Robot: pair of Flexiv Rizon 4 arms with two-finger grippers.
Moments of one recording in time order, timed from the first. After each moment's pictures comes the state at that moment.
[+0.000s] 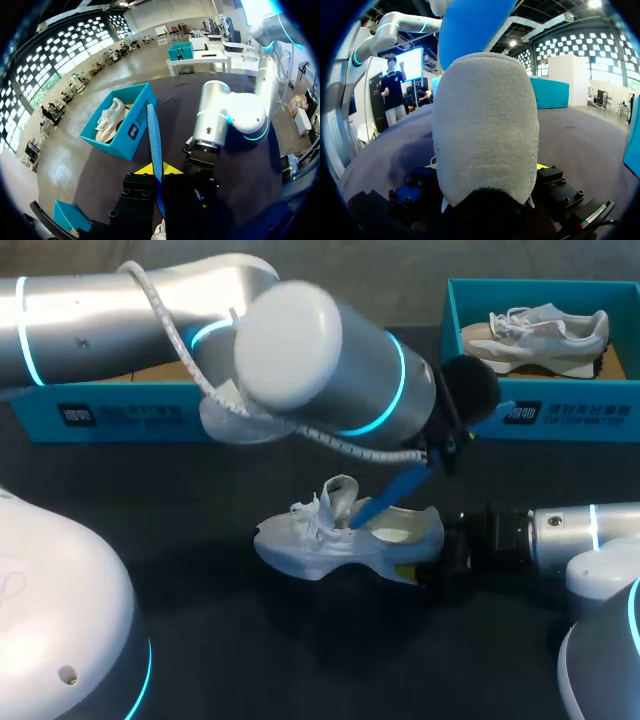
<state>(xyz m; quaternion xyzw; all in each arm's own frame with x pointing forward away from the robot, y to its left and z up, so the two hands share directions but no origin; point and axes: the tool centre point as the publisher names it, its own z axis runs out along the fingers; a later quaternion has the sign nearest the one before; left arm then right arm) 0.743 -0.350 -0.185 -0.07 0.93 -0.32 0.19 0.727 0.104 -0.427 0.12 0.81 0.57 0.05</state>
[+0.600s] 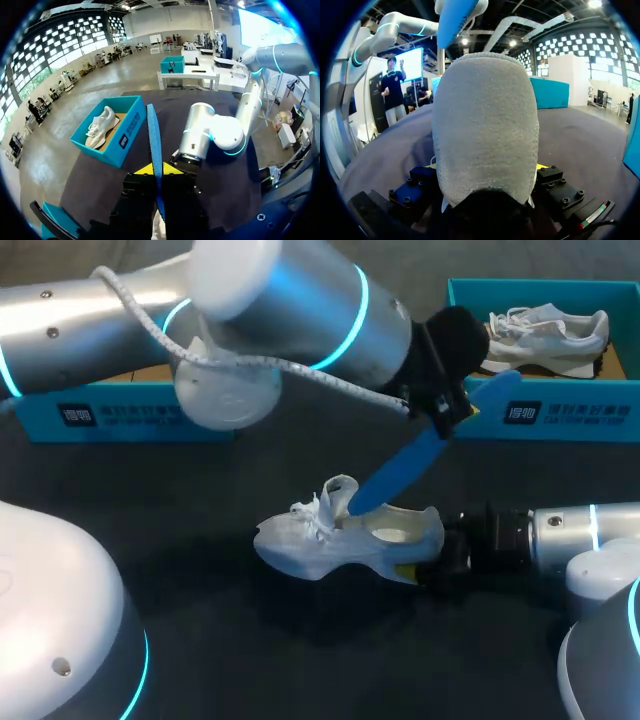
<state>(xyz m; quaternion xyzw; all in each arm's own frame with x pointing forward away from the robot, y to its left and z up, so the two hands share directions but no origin) 0.734 -0.346 -0.138 -0.07 0.92 -0.38 0.10 0.727 0.104 -0.427 0.12 0.81 0.57 0.05</state>
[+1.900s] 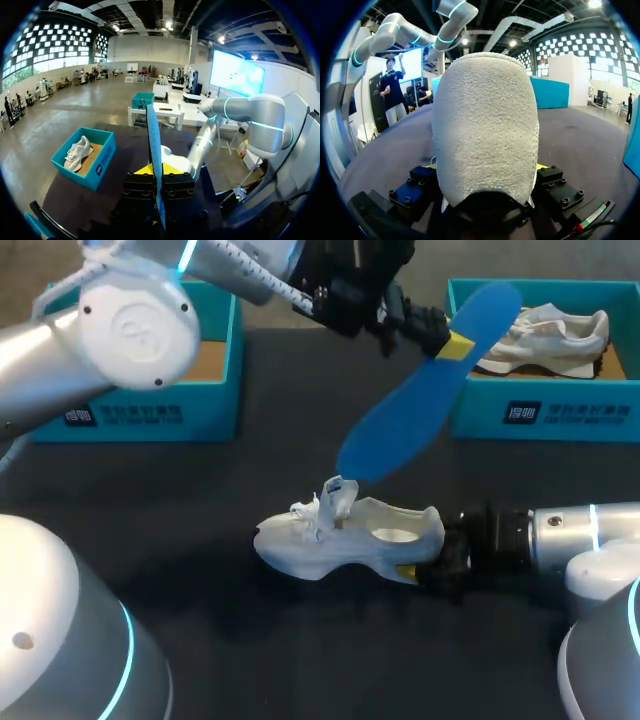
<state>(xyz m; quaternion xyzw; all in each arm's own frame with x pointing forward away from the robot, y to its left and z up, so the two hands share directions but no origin) 0.689 -0.312 -0.012 -0.03 0.86 -0.51 -0.04 0.727 0.104 -0.428 0.12 0.81 0.57 0.05</state>
